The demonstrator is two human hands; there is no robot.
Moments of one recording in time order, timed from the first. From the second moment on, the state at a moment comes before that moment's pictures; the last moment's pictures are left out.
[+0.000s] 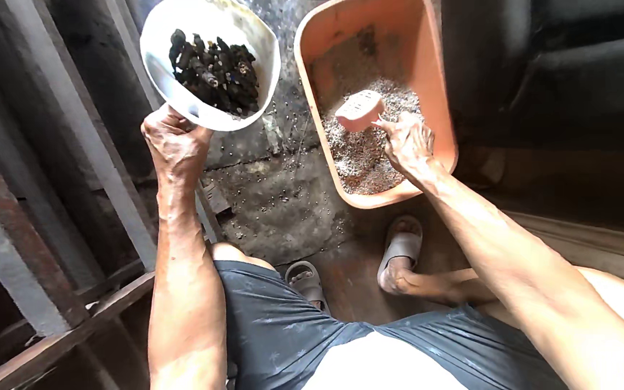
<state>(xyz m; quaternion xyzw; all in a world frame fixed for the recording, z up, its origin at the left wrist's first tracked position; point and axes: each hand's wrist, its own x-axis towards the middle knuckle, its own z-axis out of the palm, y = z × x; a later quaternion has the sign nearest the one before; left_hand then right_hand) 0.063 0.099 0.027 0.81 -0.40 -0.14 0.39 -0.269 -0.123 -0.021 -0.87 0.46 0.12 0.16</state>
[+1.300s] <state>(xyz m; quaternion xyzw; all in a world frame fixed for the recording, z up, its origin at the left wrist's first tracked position) 0.070 0.101 0.033 0.82 -0.40 -0.12 0.39 -0.345 -0.123 0.016 -0.75 0.53 0.21 0.33</state>
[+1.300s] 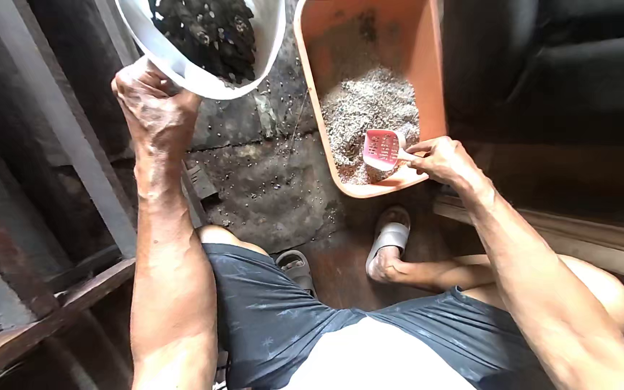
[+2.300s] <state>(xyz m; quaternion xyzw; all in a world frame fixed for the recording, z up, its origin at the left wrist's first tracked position) 0.067 0.091 0.024 0.79 -0.43 -0.14 0.41 -0.389 -0.117 -0.051 -0.76 0.52 0.14 0.37</state>
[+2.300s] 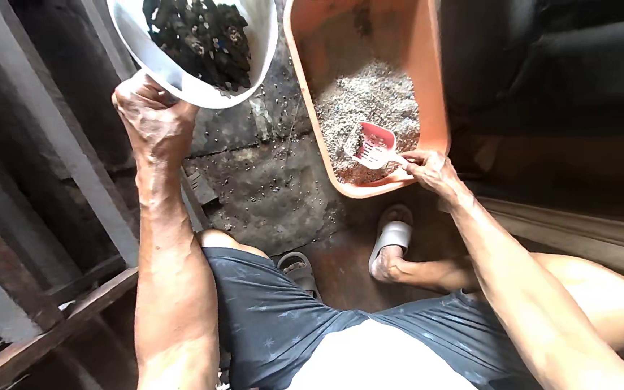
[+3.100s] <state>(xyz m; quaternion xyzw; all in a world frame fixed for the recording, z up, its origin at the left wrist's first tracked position) 0.061 0.085 0.003 0.78 -0.45 -0.21 0.38 -0.391 -0.086 -0.013 -0.73 0.55 0.01 0.40</state>
